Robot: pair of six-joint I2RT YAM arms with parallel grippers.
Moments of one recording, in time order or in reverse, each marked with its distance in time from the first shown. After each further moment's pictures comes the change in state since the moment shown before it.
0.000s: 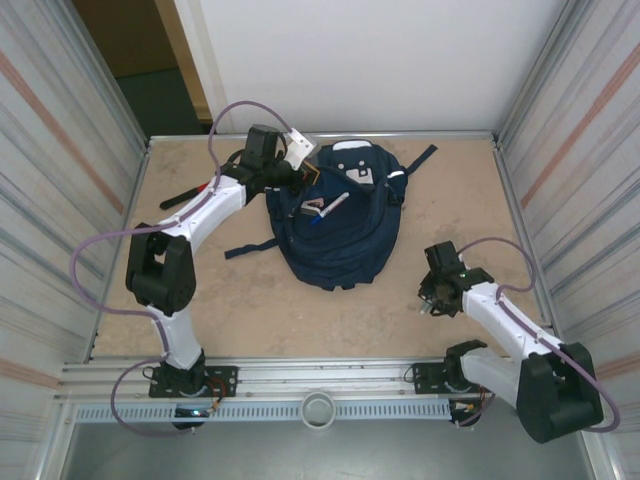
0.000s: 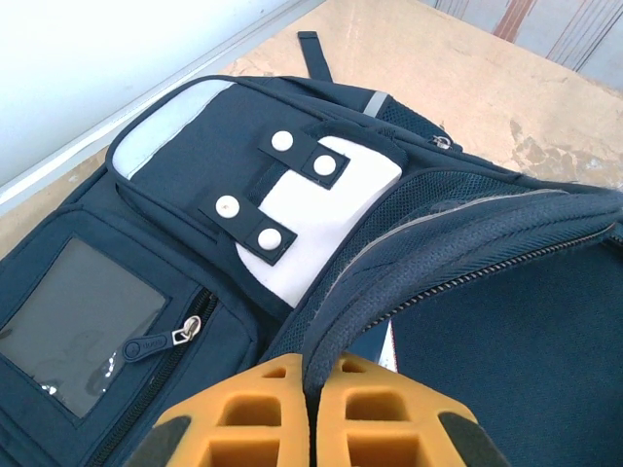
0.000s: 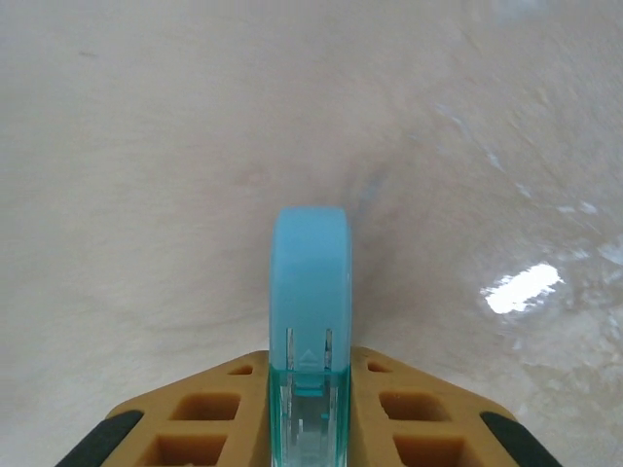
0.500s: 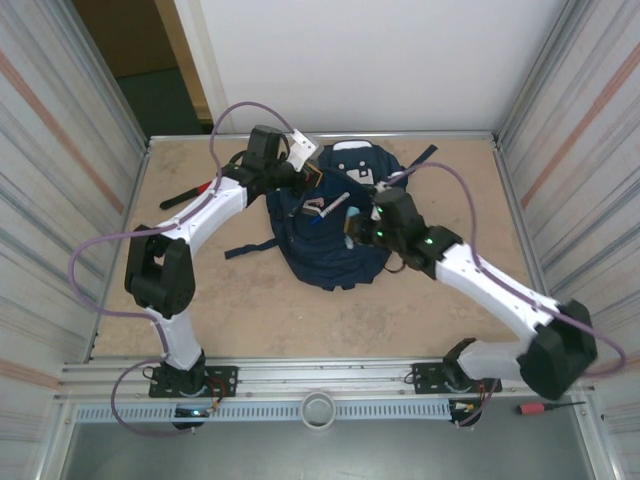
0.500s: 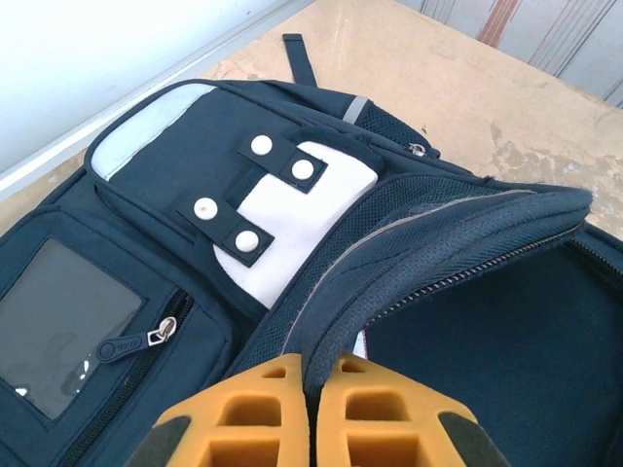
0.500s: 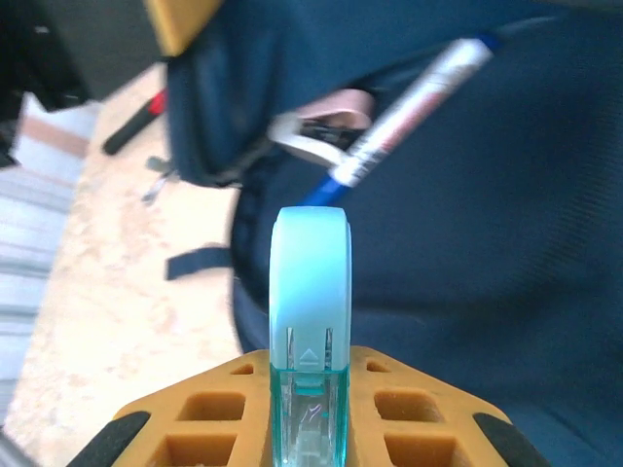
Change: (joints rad) left arm -0.022 -0.016 -0.006 -0.008 0.009 -0.023; right arm 0.364 0.306 0.512 0.369 -0.171 -0.165
